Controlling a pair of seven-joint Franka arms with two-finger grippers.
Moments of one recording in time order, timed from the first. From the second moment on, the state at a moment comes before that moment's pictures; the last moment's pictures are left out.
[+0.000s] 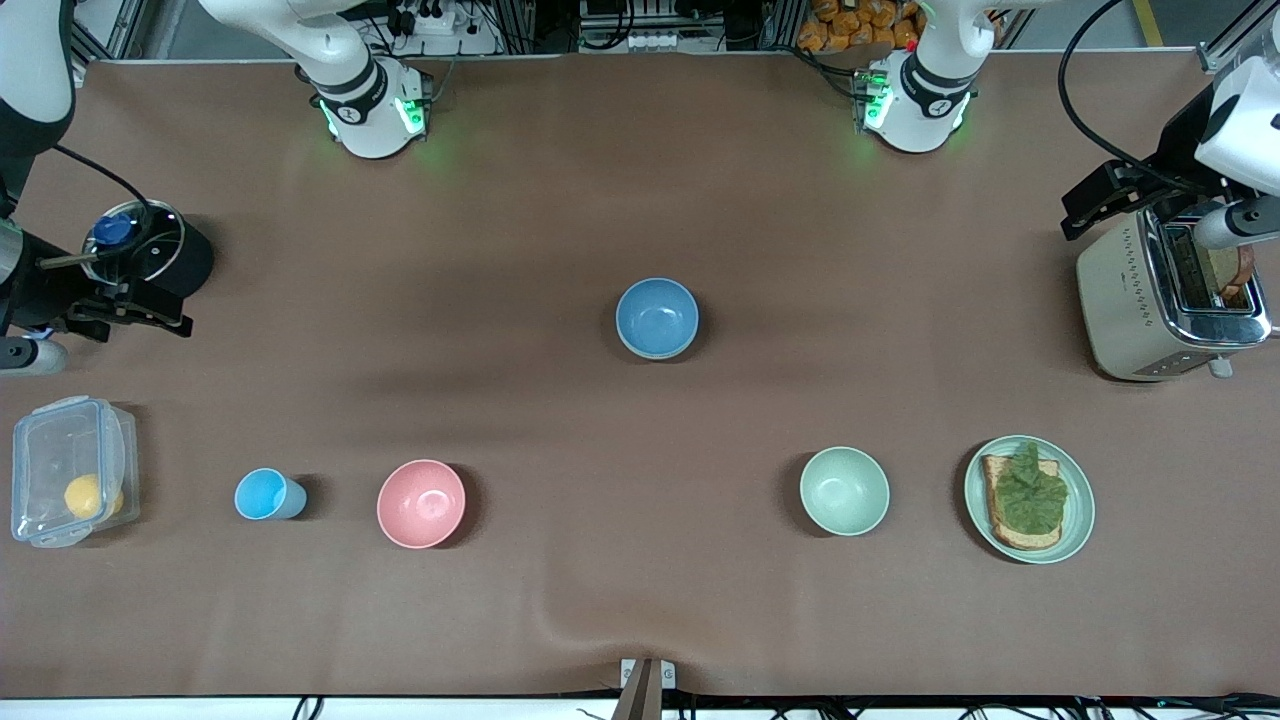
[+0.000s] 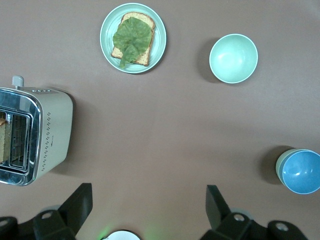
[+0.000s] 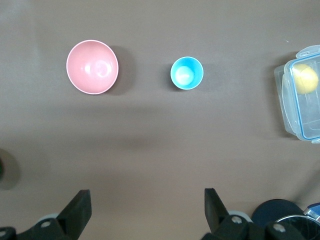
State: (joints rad) left arm -0.01 -0.02 -0.14 -1.50 0.02 1.45 -0.32; right arm 0.25 0.17 -0.31 -1.47 0.10 1.60 -0.09
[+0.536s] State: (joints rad) left arm -0.01 -0.04 -0.13 -1.51 0.02 1.44 -0.32; right arm 0.07 0.15 -0.11 -1.45 0.10 1.61 -0.09
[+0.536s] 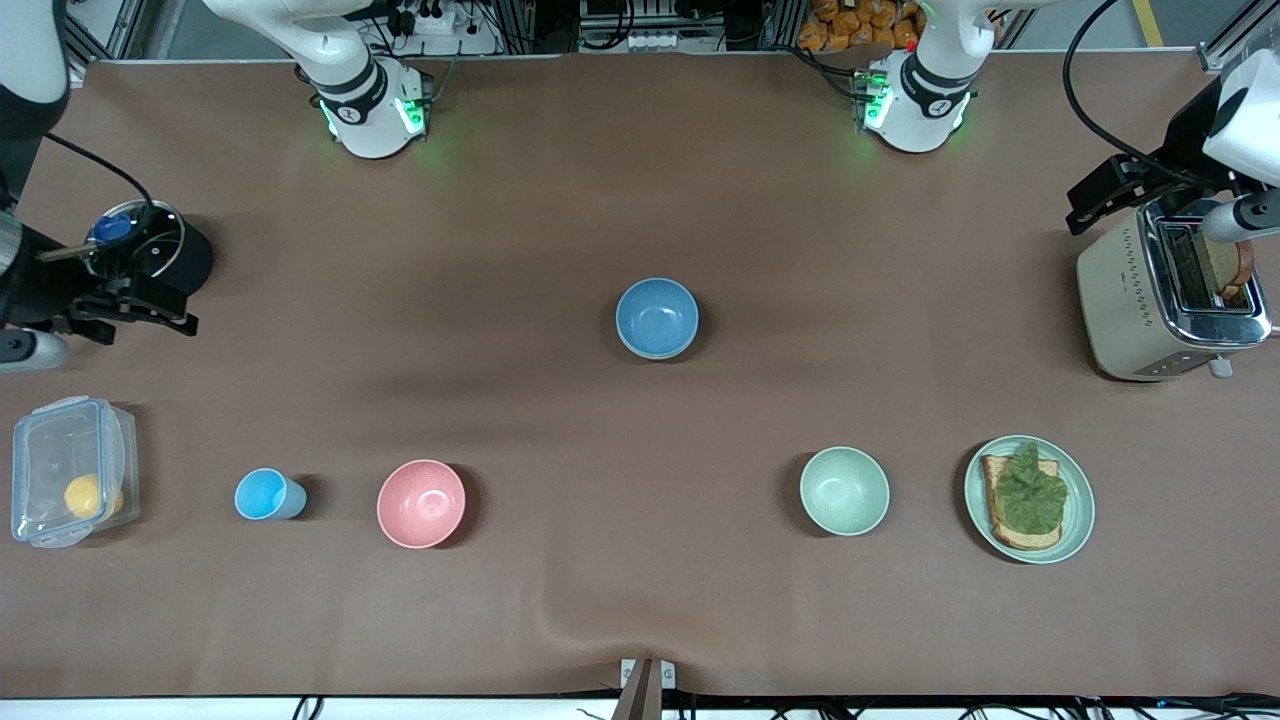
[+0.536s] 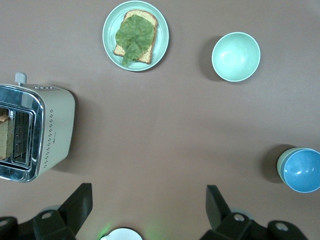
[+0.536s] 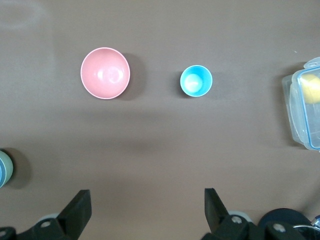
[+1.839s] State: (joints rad) left arm -0.04 -0.07 -0.10 -1.57 0.00 1.48 -0.18; right arm 0.01 0.03 -0.03 -1.44 0.07 1.59 -0.08
